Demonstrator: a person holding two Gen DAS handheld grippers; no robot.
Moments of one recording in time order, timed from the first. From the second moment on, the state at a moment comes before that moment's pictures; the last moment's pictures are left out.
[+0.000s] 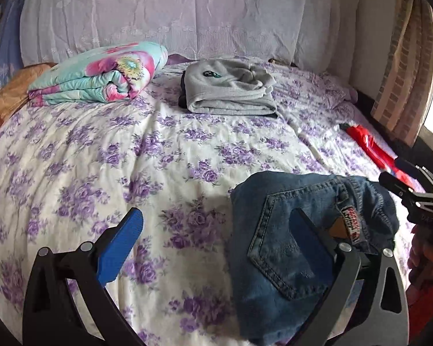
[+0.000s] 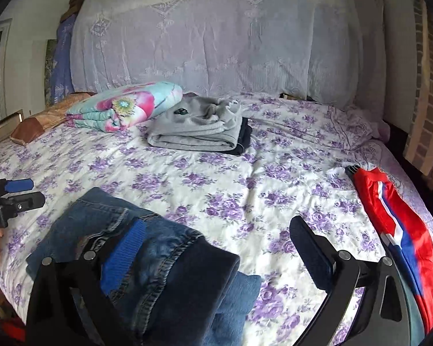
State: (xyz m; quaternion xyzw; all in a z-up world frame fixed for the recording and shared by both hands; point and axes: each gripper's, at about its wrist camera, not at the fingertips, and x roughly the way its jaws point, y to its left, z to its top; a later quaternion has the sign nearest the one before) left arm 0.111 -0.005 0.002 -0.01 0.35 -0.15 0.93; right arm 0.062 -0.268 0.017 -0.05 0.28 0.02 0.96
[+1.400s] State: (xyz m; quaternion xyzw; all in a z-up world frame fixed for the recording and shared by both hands) left arm 0.268 -0.059 0.124 -0.03 0.23 -0.19 0.95; right arm 0.222 -0.312 0.109 0.14 0.21 0.15 0.95
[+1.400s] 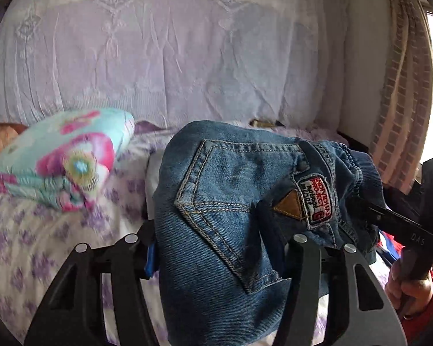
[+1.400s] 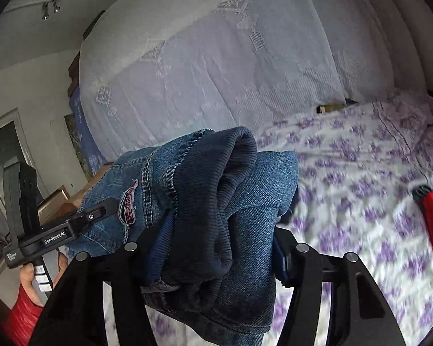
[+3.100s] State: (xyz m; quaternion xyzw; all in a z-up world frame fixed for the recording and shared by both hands) left arm 0.273 -0.043 0.003 0.01 0.24 -0.03 0.97; right arm 0.260 -0.252 0.010 0.00 0.17 -0.01 0.99
